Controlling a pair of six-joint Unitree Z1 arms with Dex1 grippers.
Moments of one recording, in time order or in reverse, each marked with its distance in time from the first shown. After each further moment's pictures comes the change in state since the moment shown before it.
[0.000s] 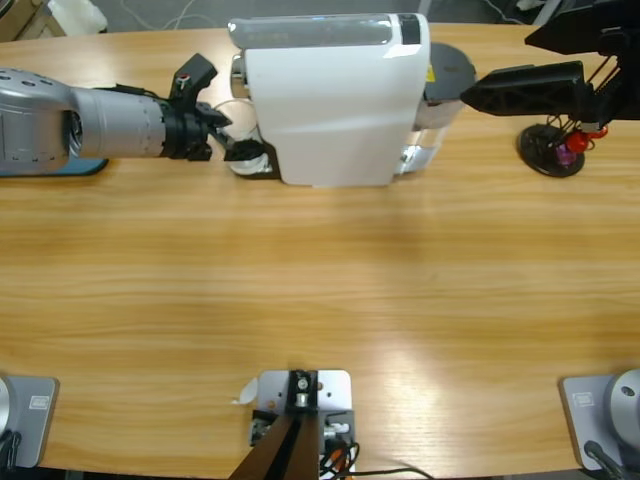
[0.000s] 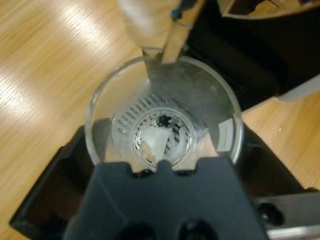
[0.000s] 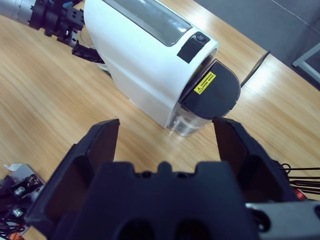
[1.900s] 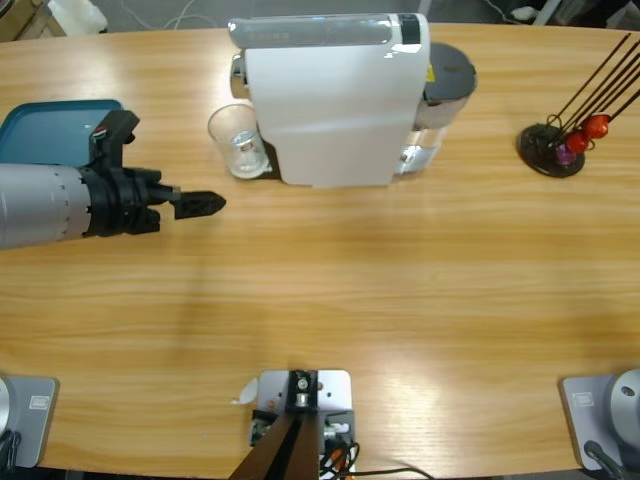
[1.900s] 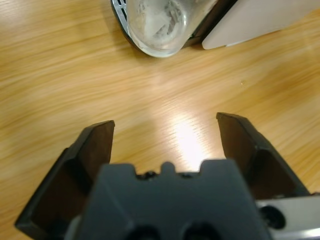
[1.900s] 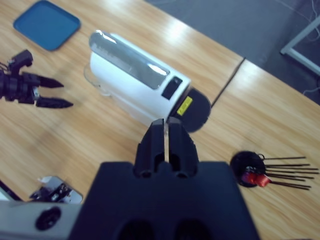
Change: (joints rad) arm 0 -0.221 -0.316 0.140 0.329 0.264 -0.632; arm 1 -0.005 0.166 -0.635 0.528 -0.051 0.098
